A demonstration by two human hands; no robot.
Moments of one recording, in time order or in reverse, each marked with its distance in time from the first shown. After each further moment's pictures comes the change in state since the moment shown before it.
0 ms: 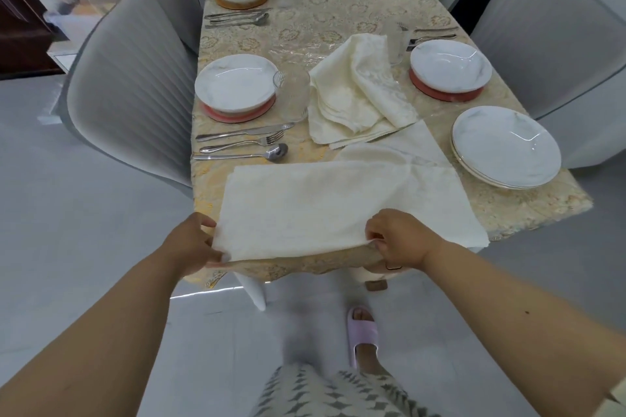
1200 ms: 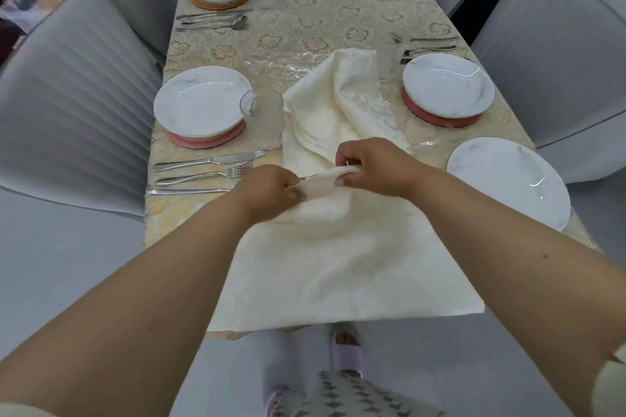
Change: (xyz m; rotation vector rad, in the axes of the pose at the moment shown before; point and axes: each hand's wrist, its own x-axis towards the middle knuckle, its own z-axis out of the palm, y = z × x) left_hand 0.073 0.206 0.042 0.322 -0.022 0.548; right_hand 0.114 0.049 -0.137 0.230 0.091 0.049
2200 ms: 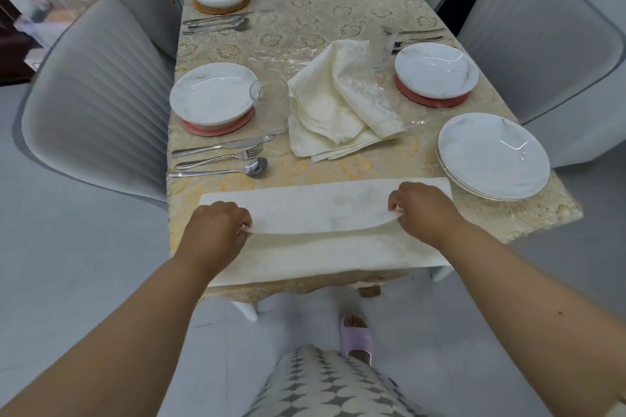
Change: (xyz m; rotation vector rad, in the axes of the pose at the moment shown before) left_hand -0.109 -0.096 0.032 0.399 0.273 0.158; right_hand -0.115 0.030 0.067 -0.396 -0.018 0.297
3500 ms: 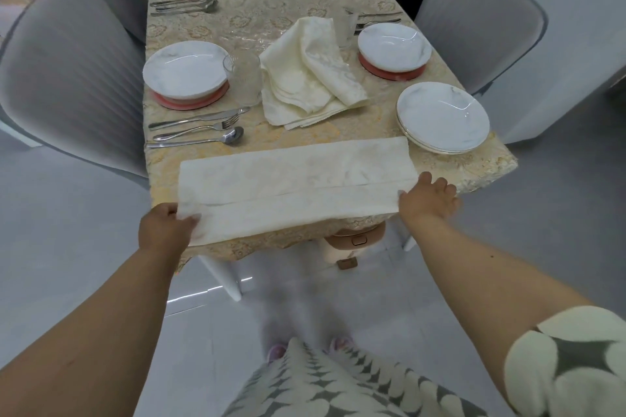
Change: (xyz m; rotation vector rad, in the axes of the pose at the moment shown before) left_hand -0.068 -0.006 0.014 -0.822 0.121 -0.909; right_hand -0.076 0.001 0.040 0.090 0.112 0.877
